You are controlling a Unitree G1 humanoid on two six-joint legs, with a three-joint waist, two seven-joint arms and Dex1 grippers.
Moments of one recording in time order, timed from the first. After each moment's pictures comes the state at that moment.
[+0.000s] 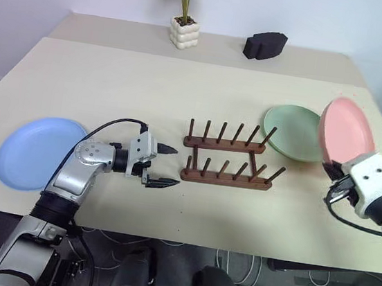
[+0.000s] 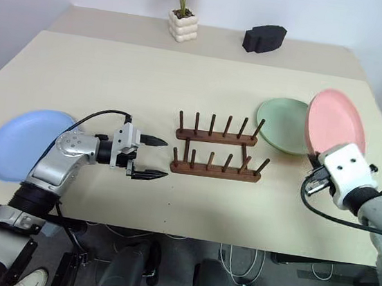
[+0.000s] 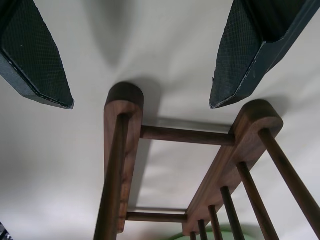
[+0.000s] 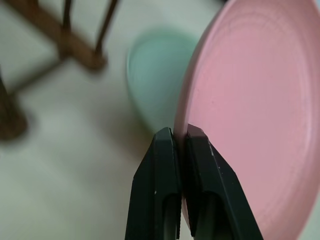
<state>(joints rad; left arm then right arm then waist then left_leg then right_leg) -0.44 0.52 -0.18 0.18 -0.22 0.05 -1.18 0.21 -0.91 -0.33 -0.38 0.15 0.34 0.52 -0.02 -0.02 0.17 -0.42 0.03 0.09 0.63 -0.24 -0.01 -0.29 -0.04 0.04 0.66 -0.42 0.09</state>
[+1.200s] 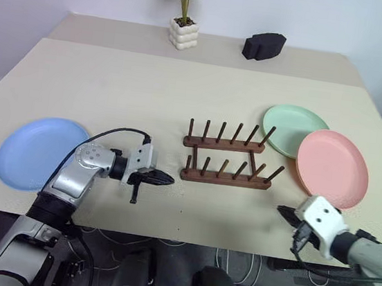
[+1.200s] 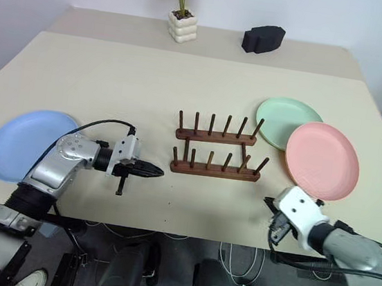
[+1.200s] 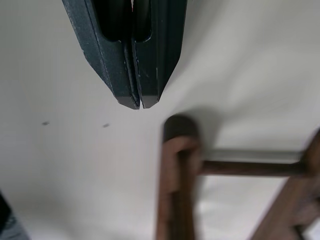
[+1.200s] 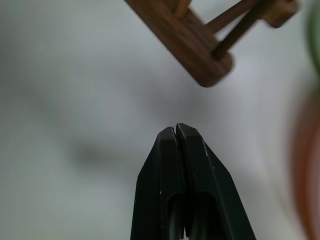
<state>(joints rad) -0.42 0.54 -0.27 0.15 -0.18 0.08 -1.28 0.31 -0.80 -0.16 -0.54 0.10 0.45 0.67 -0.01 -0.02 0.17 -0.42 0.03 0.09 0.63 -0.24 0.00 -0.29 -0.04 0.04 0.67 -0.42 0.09</state>
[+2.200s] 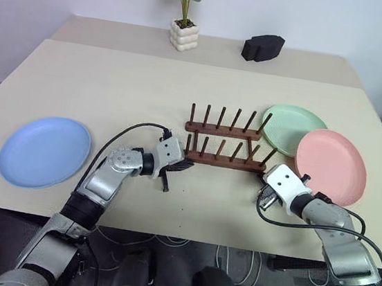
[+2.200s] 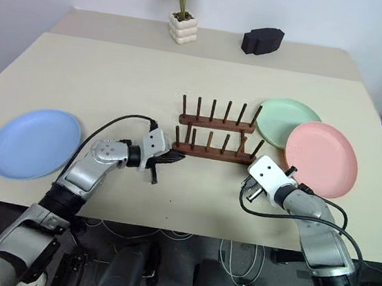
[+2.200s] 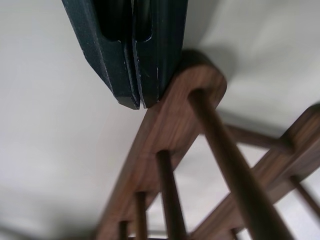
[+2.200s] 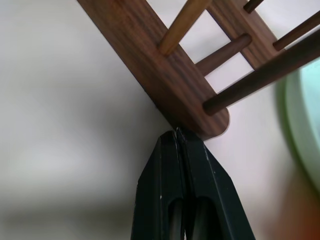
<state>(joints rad) -0.51 0.38 -0.29 0.30 -0.04 0.08 -0.84 -0.08 -0.65 0.07 -0.22 -0.09 0.34 0.53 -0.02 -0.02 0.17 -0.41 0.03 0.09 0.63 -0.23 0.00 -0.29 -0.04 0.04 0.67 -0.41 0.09</state>
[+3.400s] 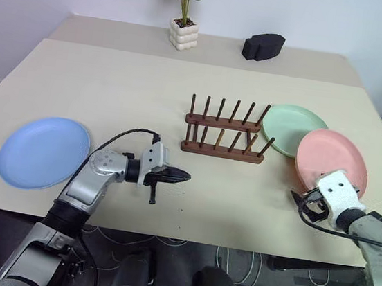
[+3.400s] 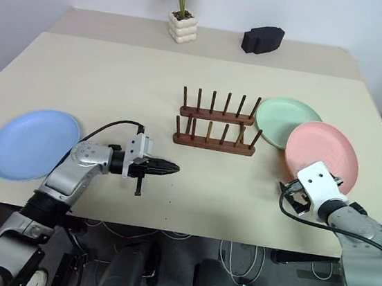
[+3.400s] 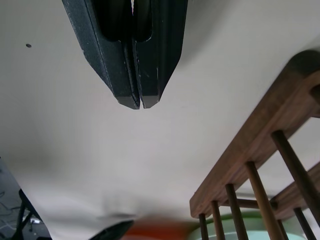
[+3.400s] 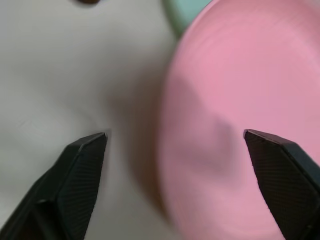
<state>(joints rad) -0.40 0.47 -0.24 0.13 -0.23 0.07 -1.16 0.15 -0.71 -0.23 -0.37 -0.02 0.52 0.54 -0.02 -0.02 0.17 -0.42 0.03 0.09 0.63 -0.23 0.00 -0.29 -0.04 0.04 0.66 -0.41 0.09</state>
